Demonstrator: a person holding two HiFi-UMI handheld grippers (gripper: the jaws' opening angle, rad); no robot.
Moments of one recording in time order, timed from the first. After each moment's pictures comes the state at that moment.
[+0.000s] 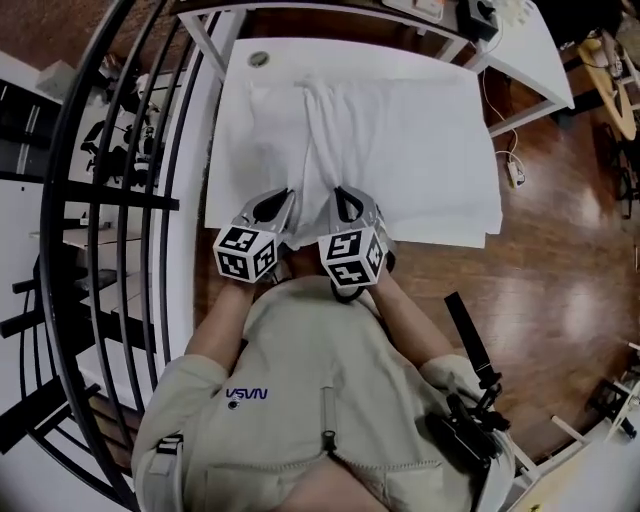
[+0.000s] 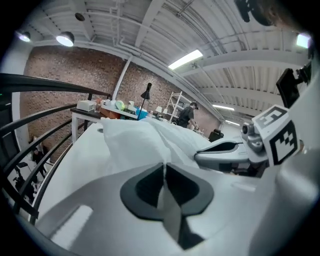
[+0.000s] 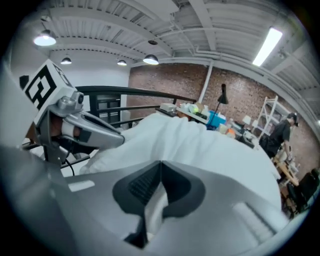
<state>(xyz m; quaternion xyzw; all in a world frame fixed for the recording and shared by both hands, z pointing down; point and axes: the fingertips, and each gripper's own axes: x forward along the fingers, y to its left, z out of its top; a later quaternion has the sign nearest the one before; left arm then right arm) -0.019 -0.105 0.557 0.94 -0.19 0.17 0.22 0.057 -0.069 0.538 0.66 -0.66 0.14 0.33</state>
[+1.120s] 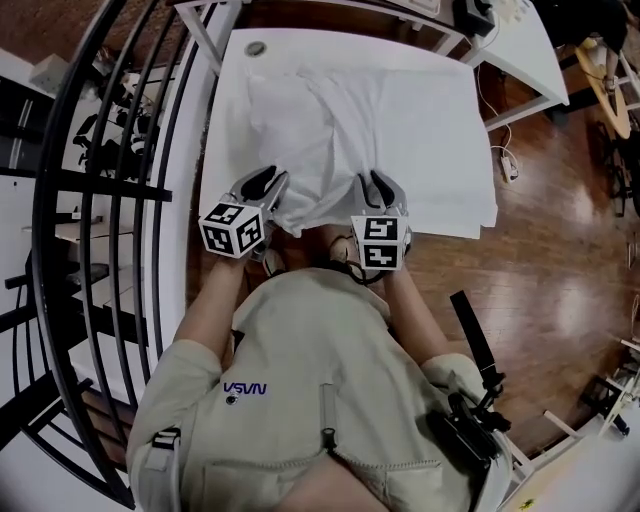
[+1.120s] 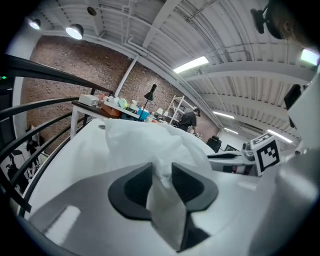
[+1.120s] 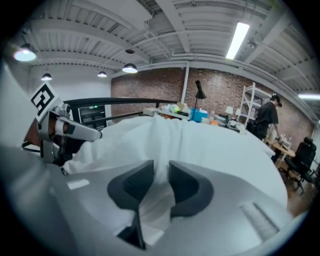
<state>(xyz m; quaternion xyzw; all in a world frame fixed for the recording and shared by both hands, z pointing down) -0.022 -0.123 0.560 0.94 -0.18 0.14 0.27 0.120 -0.044 0.543 0.73 -0.62 0.17 0.24</state>
